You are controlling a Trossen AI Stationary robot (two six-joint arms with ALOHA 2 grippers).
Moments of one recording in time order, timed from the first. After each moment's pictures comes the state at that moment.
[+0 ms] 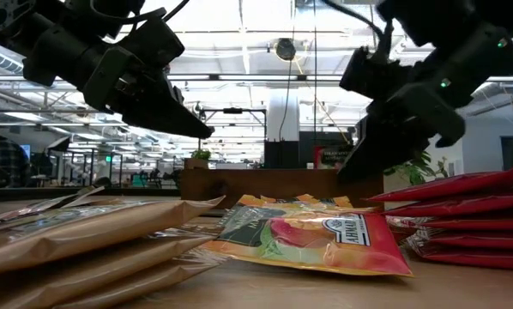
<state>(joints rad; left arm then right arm) -0.23 1.52 0.52 0.55 -0.22 0.00 0.34 1.63 0.66 0.14 0.40 0.36</state>
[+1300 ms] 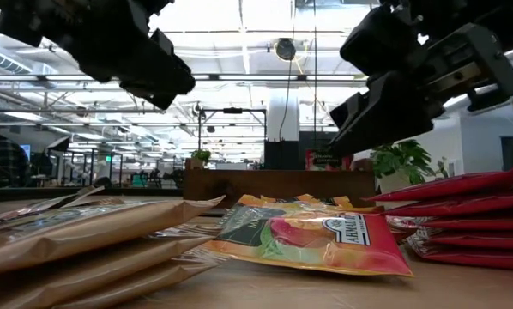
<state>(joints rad) -0.43 1.57 0.70 0.39 -0.06 -0.15 0.31 1.62 0.61 0.45 0.02 0.12</state>
